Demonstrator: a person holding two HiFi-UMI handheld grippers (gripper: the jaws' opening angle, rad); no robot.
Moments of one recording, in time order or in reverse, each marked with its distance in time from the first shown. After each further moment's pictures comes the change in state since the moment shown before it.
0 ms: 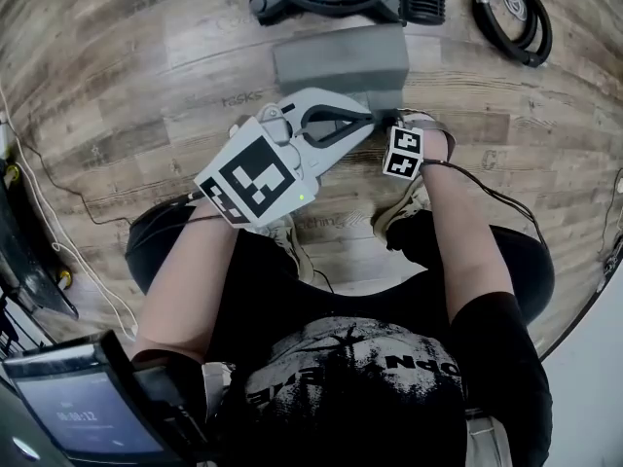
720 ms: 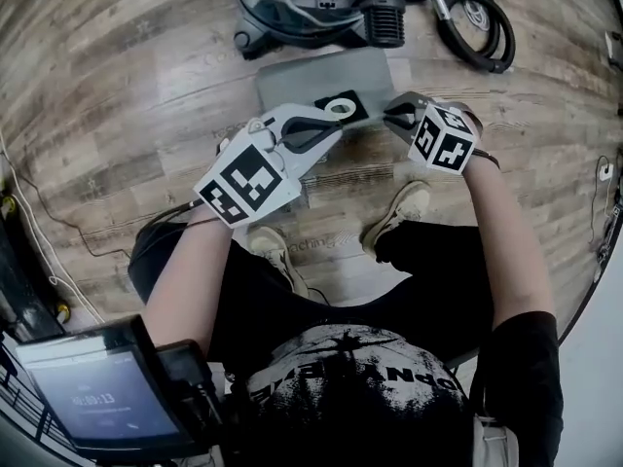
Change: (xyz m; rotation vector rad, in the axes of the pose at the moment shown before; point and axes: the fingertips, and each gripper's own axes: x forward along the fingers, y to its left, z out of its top) left arm -0.007 0.015 -0.006 0.041 0.045 0.036; right arm -0.186 -0.086 0.025 0.100 -0.262 0.031
